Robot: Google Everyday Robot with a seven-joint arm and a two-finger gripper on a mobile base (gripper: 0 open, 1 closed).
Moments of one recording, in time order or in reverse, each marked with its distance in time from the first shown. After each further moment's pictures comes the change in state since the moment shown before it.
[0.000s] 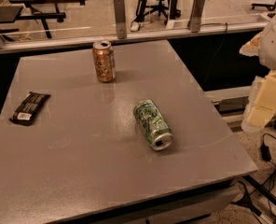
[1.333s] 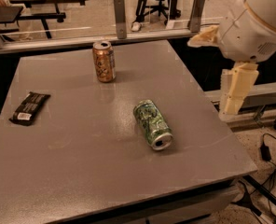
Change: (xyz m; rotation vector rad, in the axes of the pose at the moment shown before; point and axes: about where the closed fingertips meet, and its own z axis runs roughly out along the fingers) arm -0.072 -0.011 0.020 -0.060 -0.187 -0.438
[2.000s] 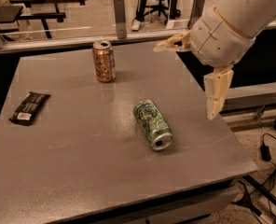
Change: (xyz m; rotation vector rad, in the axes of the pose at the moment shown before) arm -0.038 -0.009 0.028 -0.029 -0.096 -0.411
